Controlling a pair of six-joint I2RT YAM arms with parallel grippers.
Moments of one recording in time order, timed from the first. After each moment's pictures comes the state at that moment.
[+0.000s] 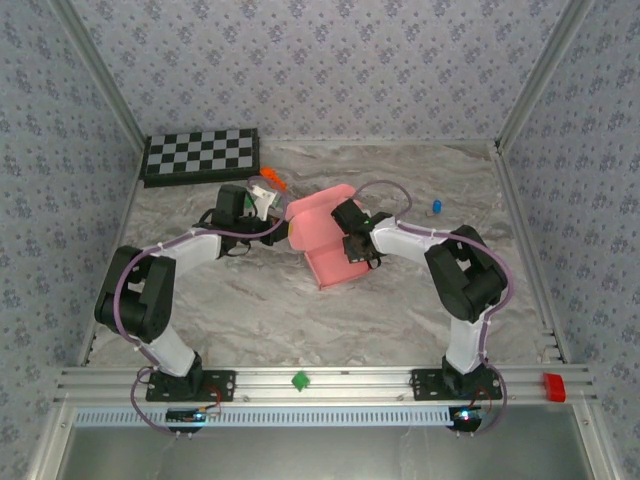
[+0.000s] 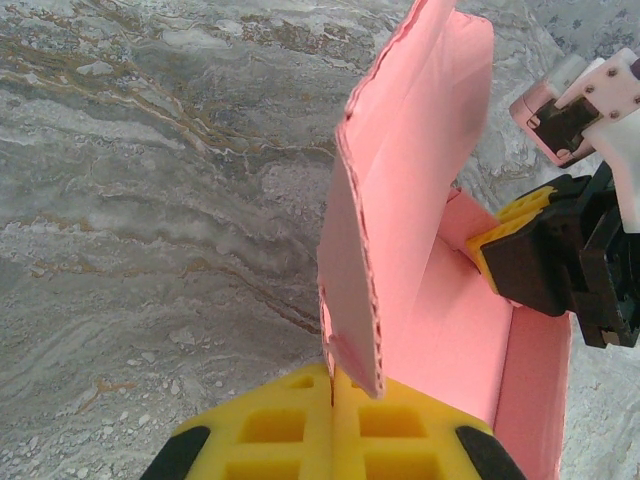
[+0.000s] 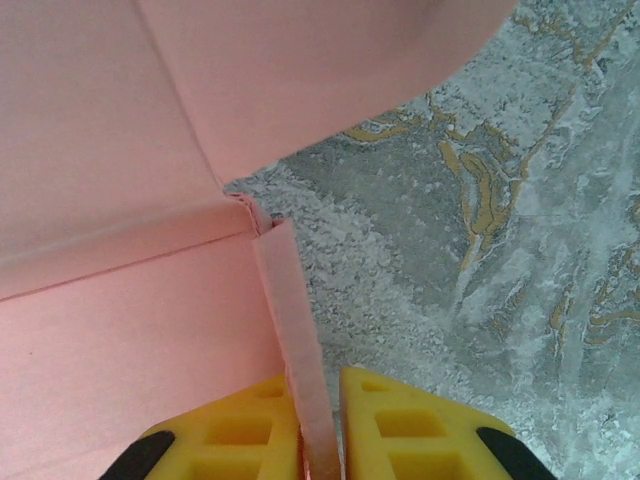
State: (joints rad) left arm -0.33 1.64 0.90 0.03 0.62 -0.15; right arm 0.63 1.88 1.19 -0.58 0.29 0.43
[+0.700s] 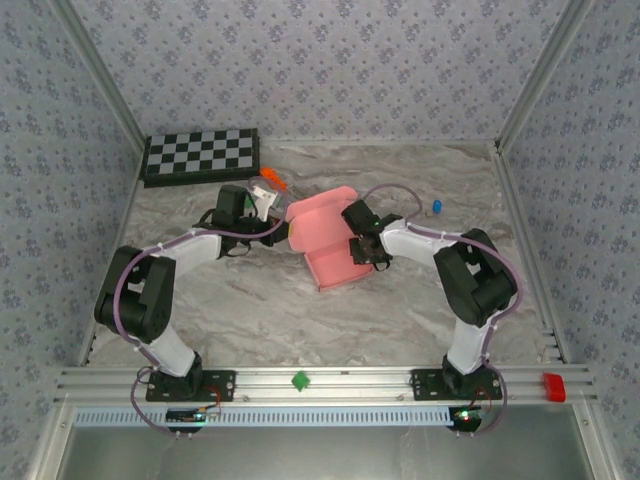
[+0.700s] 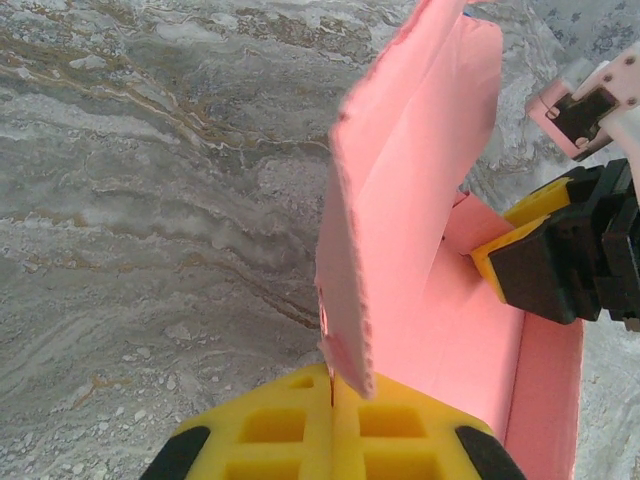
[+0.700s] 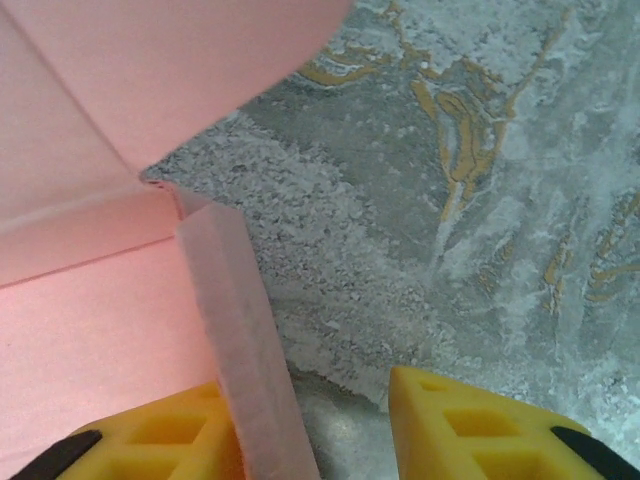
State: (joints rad) left arm -0.33 1.64 0.90 0.02 0.62 -0.14; right arm 0.59 1.81 1.12 -0.55 0.20 0.46
